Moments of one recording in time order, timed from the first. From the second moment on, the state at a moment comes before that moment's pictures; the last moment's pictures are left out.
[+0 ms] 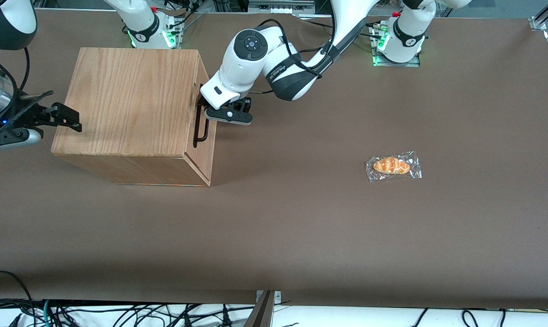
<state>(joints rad) -0.70 0.73 -0.34 -1.25 -0.08 2.20 -0.90</state>
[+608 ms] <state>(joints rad) -0.67 0.73 -0.33 -1.25 -0.08 2.13 -0.86</state>
